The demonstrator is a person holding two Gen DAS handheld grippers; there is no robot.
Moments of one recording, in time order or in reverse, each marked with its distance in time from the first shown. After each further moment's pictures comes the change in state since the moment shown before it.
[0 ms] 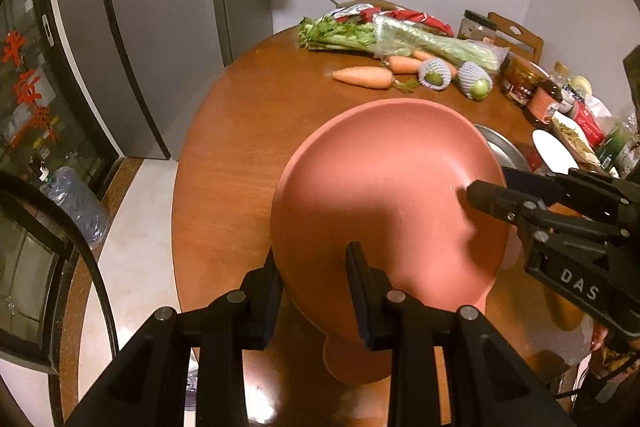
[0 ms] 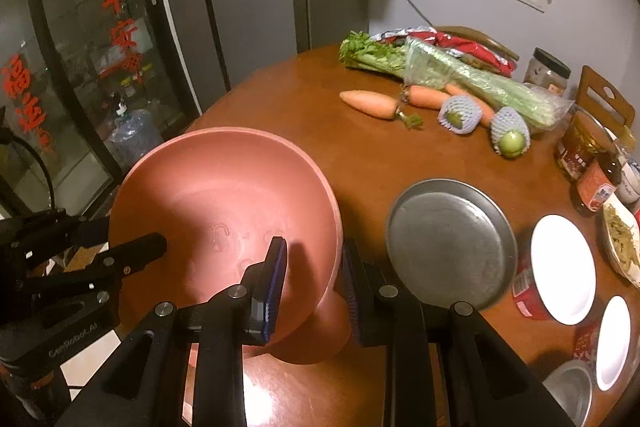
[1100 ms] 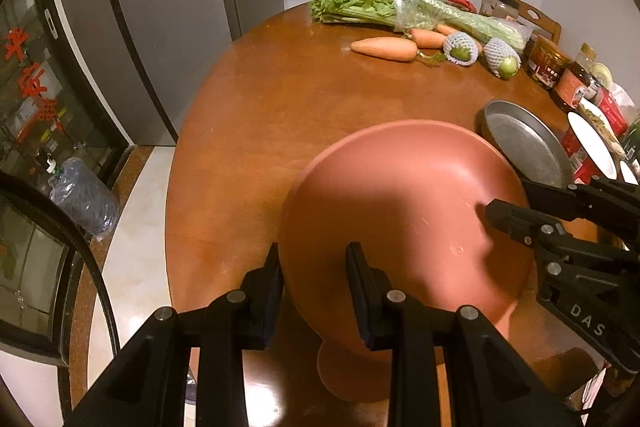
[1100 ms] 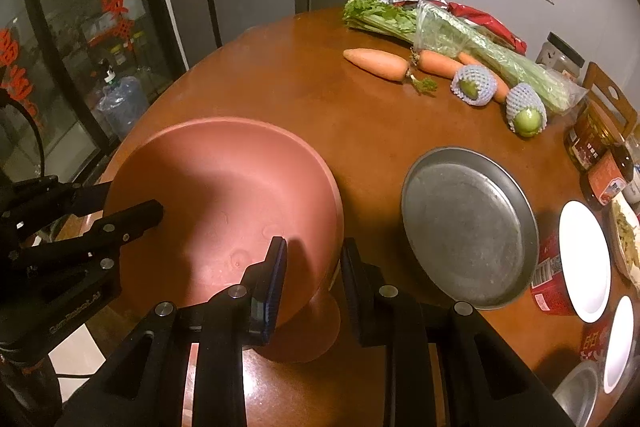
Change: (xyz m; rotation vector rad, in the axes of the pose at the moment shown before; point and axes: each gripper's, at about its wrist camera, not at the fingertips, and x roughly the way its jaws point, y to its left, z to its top) left arm 0.038 0.004 -0.006 -0.001 0.053 0.055; right arm 0.040 0.006 -0.012 -0.039 0.098 -0.038
